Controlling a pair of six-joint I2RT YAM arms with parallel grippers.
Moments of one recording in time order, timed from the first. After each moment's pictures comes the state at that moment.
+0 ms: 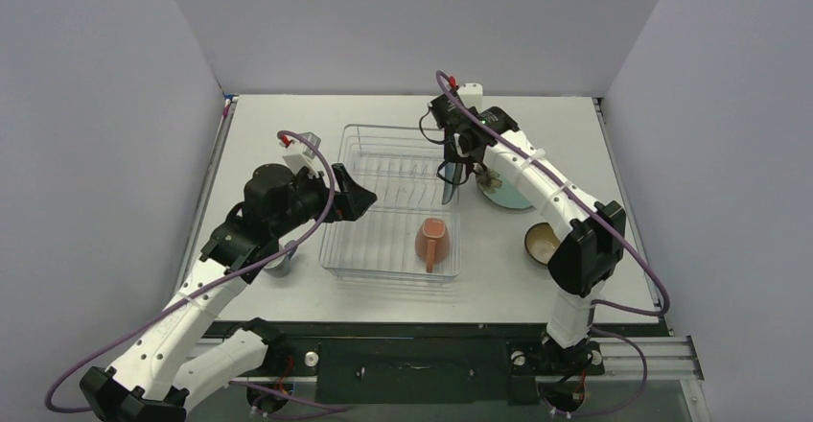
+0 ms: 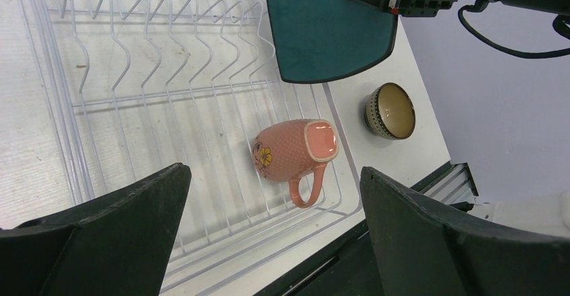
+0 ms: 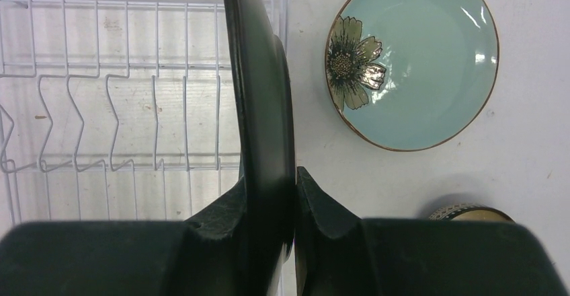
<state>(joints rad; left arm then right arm) -0.52 0.89 0.94 -0.40 0.15 -0.59 0.62 1.82 1.83 -0.99 0.47 0.51</state>
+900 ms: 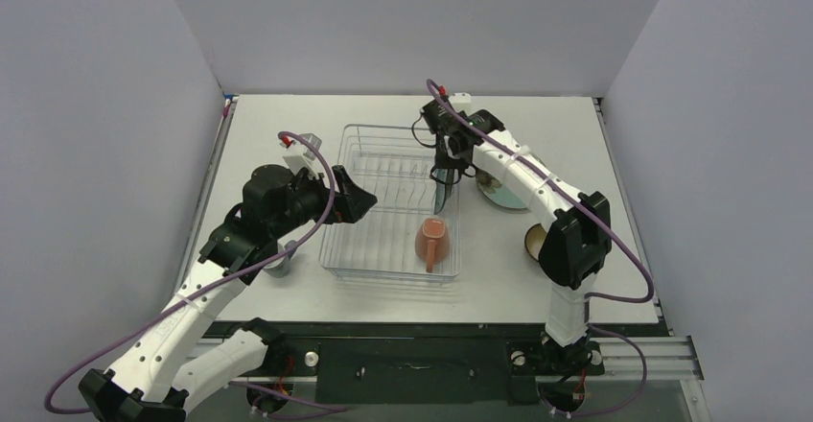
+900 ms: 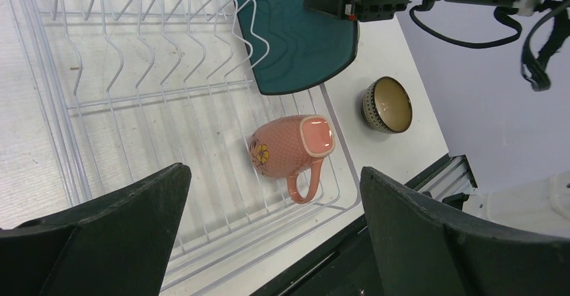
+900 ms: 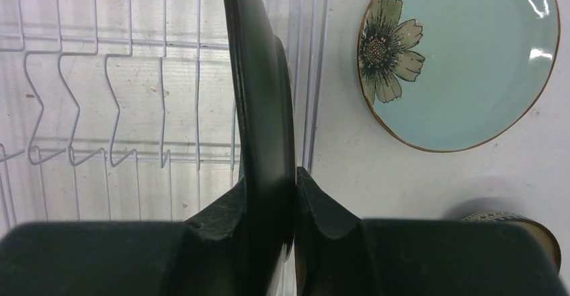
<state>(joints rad) -0.52 0.89 0.94 -0.41 0.16 -0.57 0.62 1.88 1.82 -0.98 0.40 0.51</state>
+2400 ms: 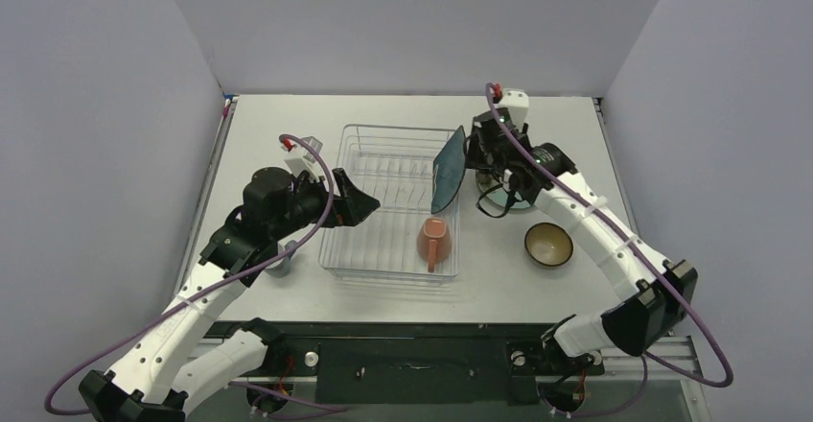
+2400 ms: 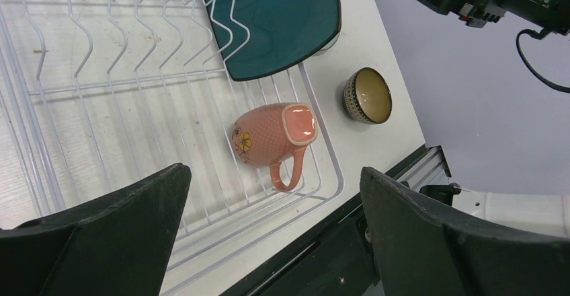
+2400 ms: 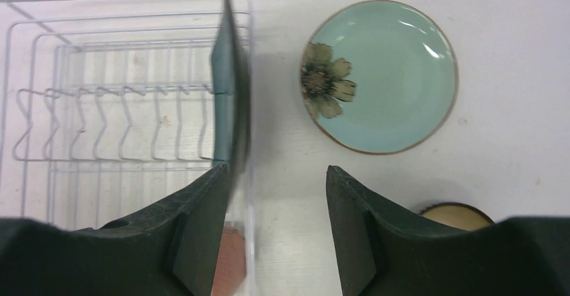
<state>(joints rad) -0.52 0.88 0.93 -0.40 0.22 -0.63 0.60 1.47 1.51 -0.78 0.48 0.47</state>
